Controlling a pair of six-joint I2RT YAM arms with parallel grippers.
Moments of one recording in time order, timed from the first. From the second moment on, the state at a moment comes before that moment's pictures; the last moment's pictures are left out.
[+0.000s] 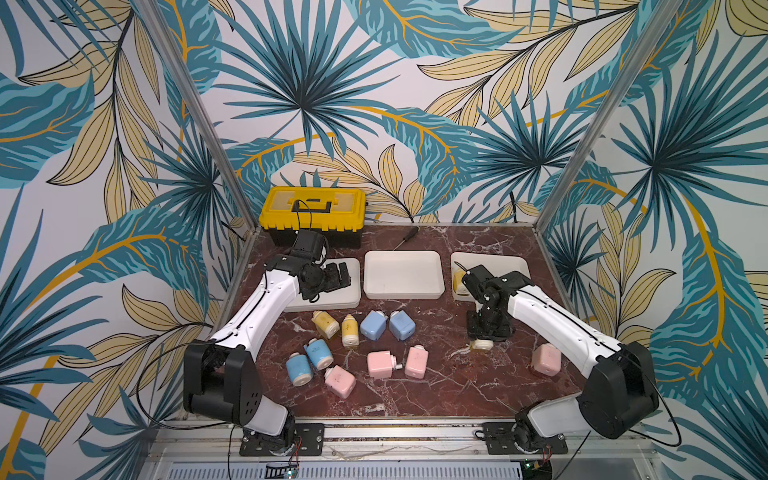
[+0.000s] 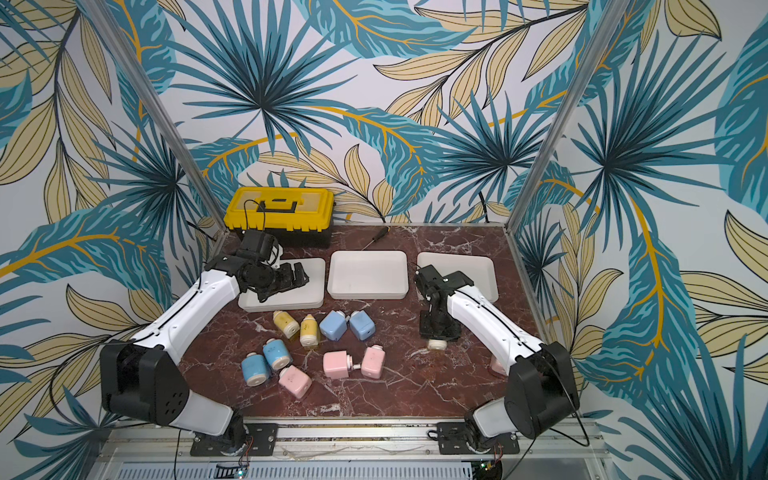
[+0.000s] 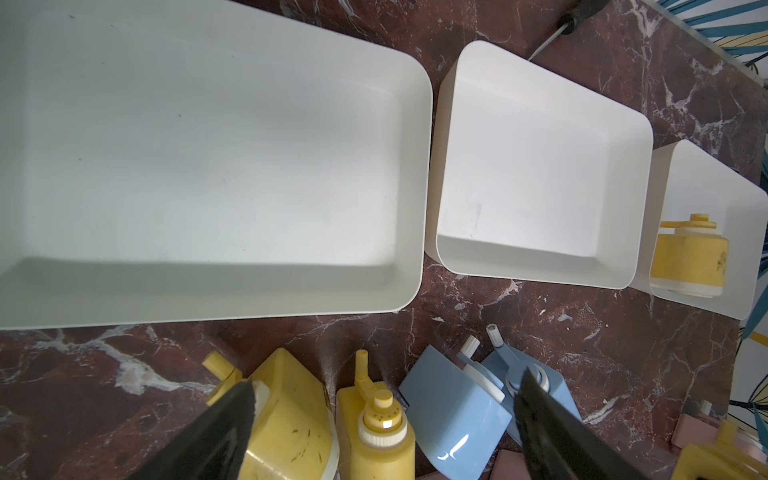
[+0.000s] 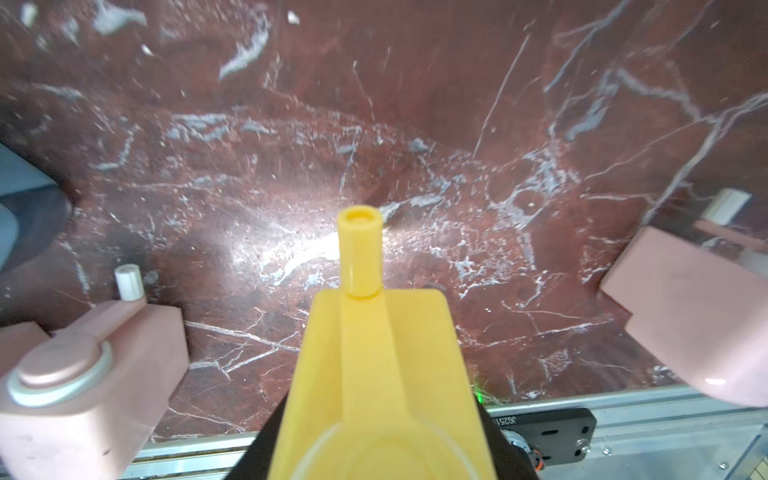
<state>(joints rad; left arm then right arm) -0.20 1.50 1.29 -0.82 0.17 -0.50 0.39 1.47 1.19 -1.27 0.08 0.52</state>
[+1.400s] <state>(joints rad) -0.20 1.60 1.33 -0.82 0.18 -0.48 0.06 2.27 2.16 -1.46 0.14 0.22</state>
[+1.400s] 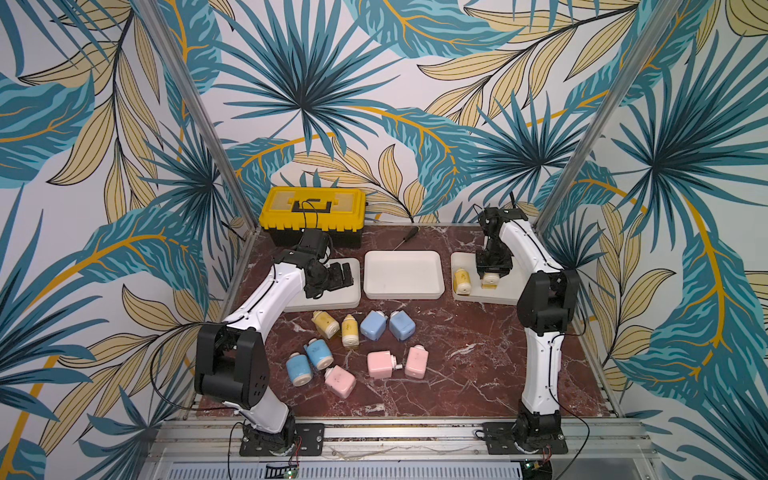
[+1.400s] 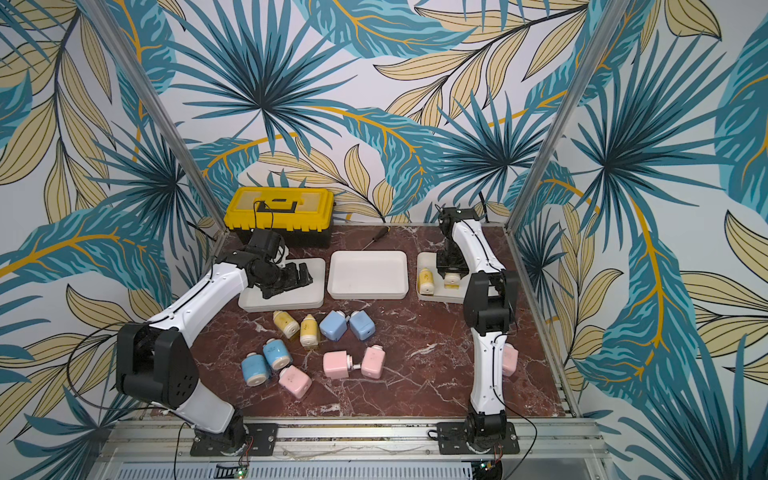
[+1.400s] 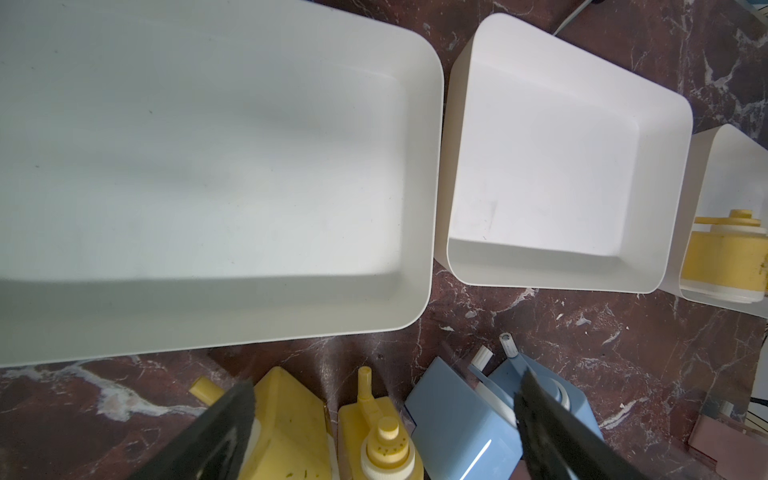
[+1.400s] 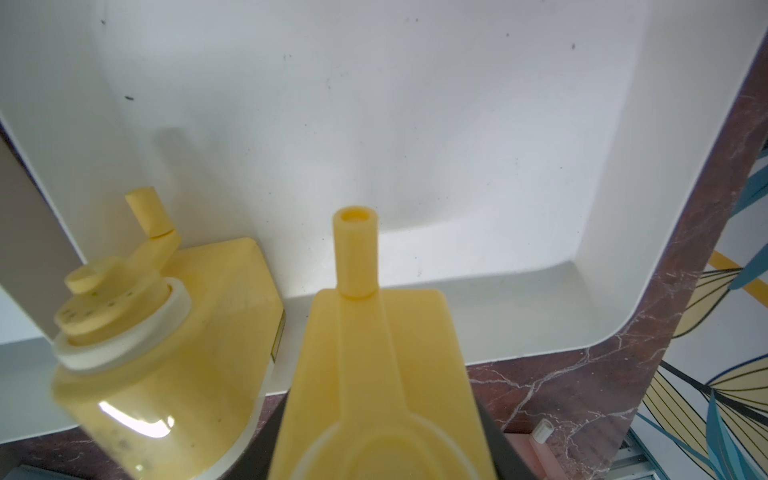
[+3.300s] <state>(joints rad) -0.20 1.63 1.34 -0.82 0.21 -0.48 0.06 2.42 2.18 -1.46 0.07 0.16</state>
